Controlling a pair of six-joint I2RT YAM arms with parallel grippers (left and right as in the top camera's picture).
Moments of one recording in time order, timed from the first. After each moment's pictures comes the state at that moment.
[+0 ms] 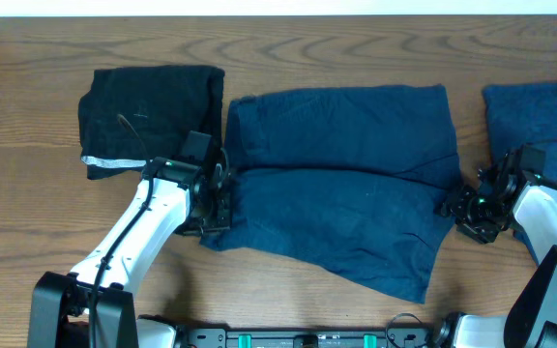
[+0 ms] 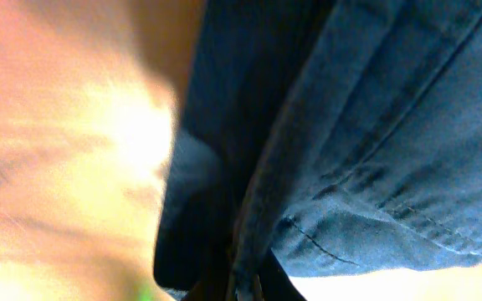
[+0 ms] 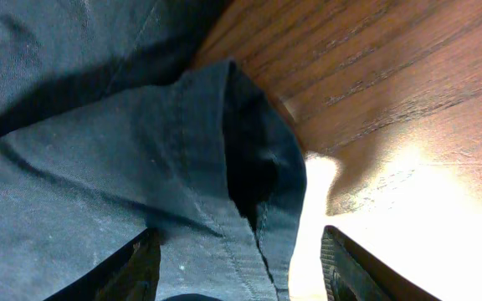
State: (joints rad) left arm -0.26 1.49 0.90 -0.99 0.15 -0.31; right arm -0.35 1.56 0.80 -0.75 -0.27 0.28
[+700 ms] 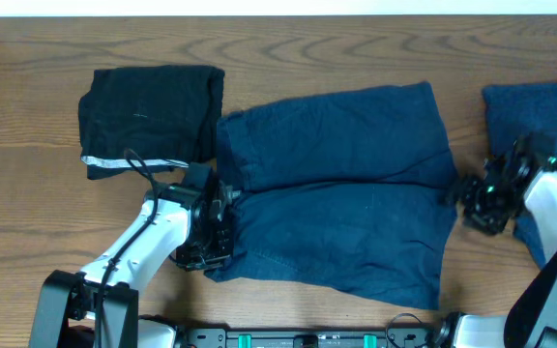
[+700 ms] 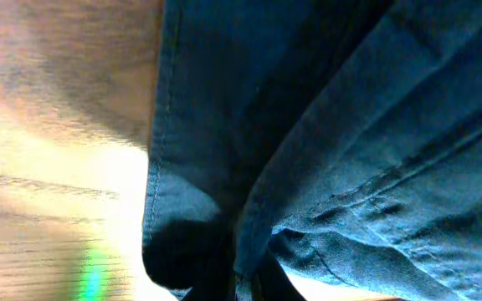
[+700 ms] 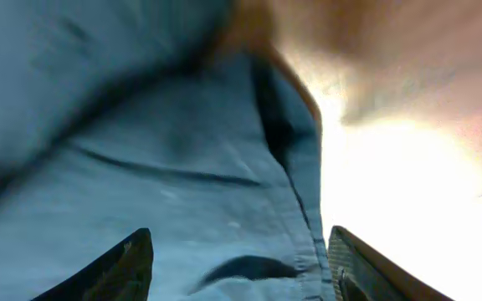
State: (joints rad) left arm -0.26 1.47 0.69 -0.94 0.26 -0.38; right arm -0.35 1.56 0.98 -0.96 -0.30 0.28
